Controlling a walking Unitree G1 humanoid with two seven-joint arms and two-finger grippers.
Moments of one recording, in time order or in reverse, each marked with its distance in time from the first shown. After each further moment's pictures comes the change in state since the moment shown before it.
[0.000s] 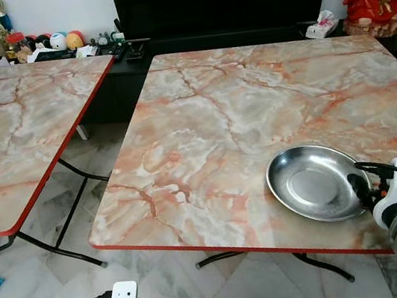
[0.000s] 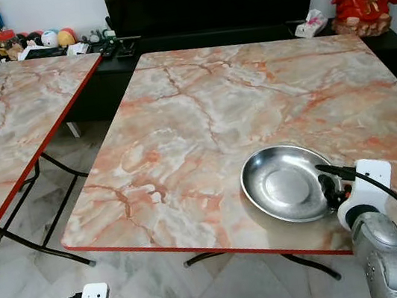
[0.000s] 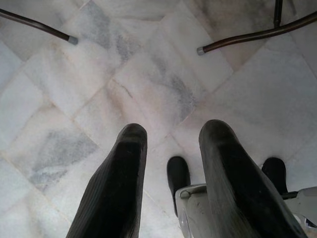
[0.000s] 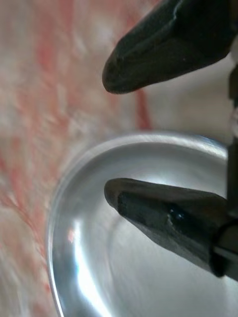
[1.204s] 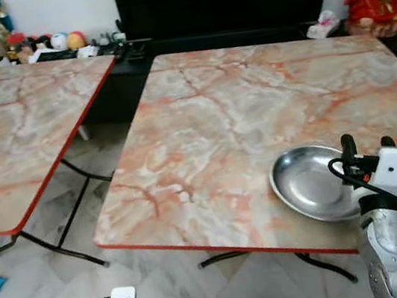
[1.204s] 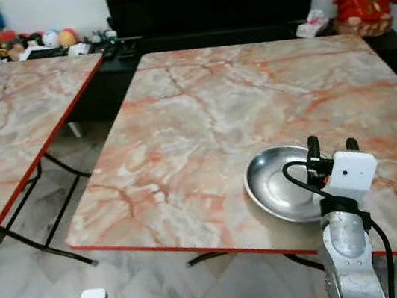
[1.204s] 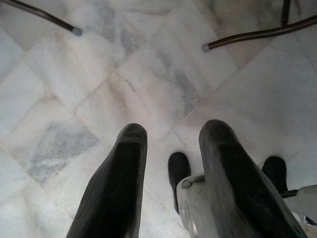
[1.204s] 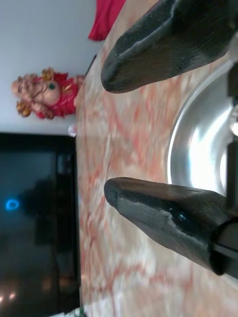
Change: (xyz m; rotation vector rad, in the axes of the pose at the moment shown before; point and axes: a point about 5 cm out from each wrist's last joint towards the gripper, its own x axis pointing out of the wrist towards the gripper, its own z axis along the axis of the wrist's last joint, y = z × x) left arm -0.003 -0.001 -0.009 -0.021 0.009 -0.006; right arm -0.019 0.051 0.026 0.059 -0.452 -0.052
